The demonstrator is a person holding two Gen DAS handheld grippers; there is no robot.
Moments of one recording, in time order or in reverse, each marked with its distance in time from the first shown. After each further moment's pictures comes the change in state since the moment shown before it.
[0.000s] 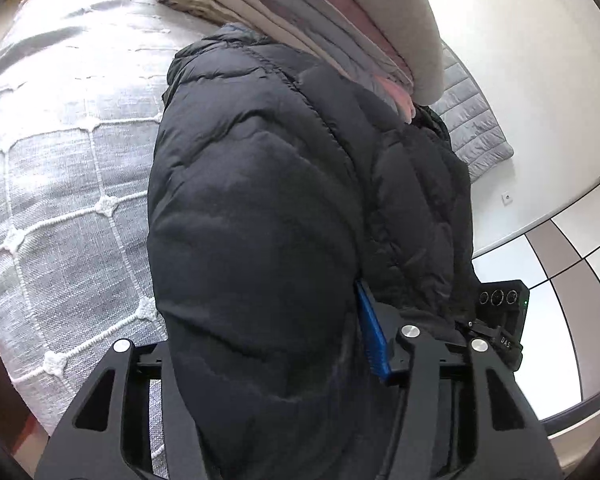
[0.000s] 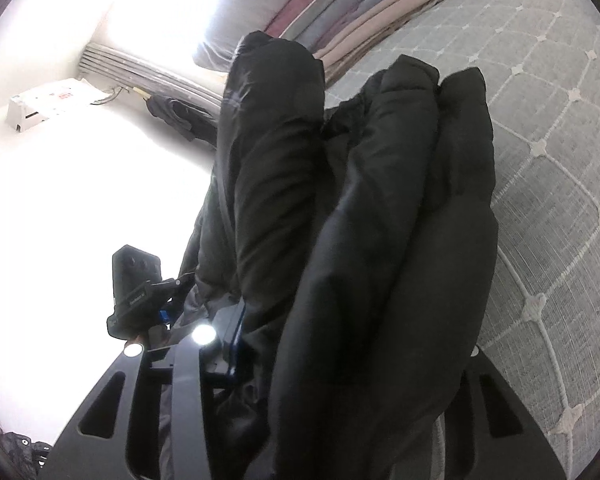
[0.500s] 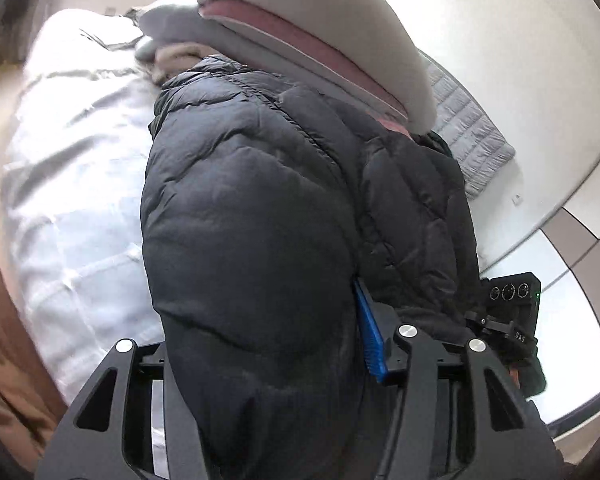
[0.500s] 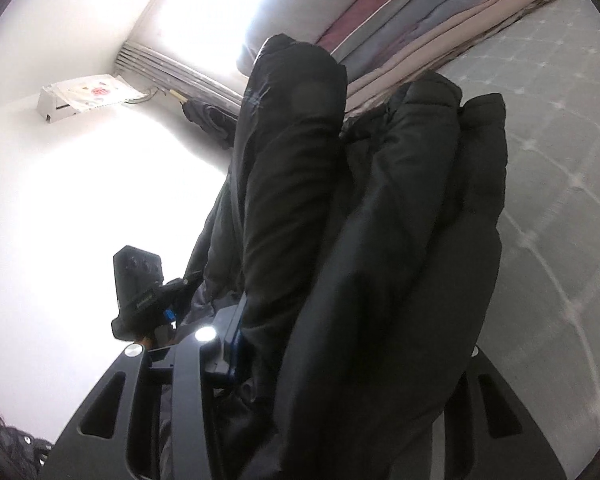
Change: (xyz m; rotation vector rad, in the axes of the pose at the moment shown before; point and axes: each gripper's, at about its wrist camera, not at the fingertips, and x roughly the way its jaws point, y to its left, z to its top) left arm -0.058 0.001 0.060 0.147 -0.142 0.099; right arm 0.054 0.033 0.028 -0.077 -0.051 0.112
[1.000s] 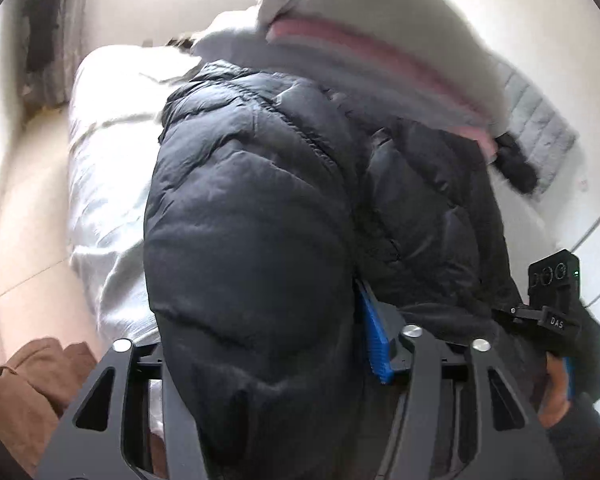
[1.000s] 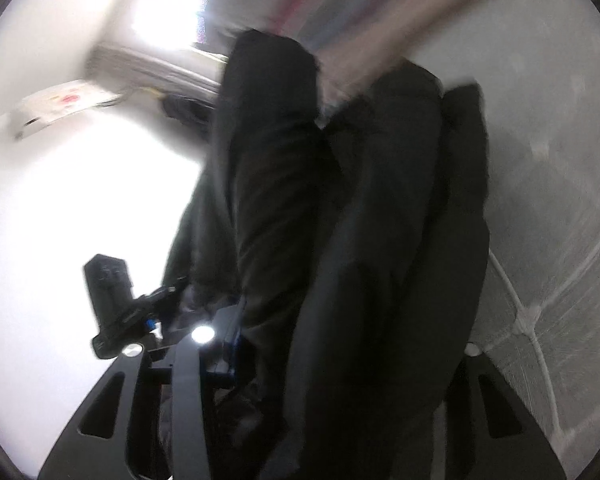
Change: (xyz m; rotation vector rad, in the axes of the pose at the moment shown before) left arm 0.028 0.090 0.066 0.073 0.019 0.286; right arm 0.117 -0.054 0.011 0.129 0.085 -0.039
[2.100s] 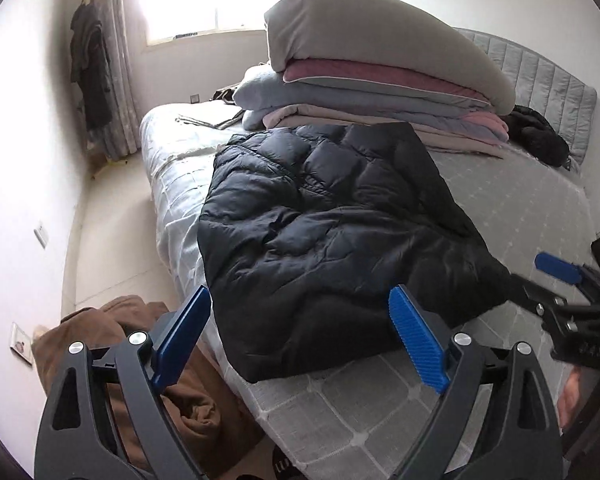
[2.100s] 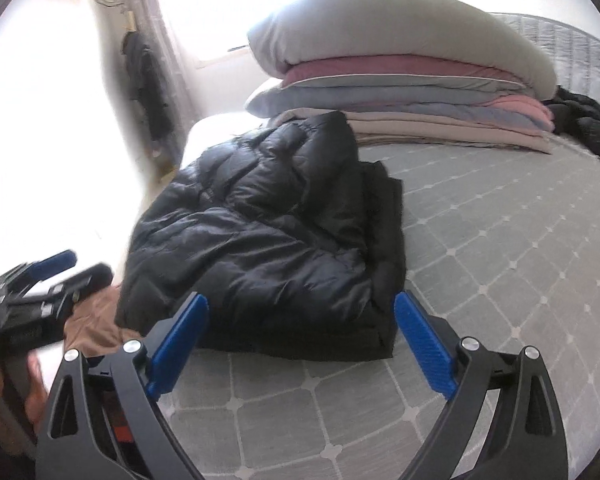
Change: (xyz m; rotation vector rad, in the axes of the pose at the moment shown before) left arm -0.128 -0.104 -0.113 0.144 -0.186 0.280; right arm -0.044 0.170 -0.110 -0.489 -0.222 -0.680
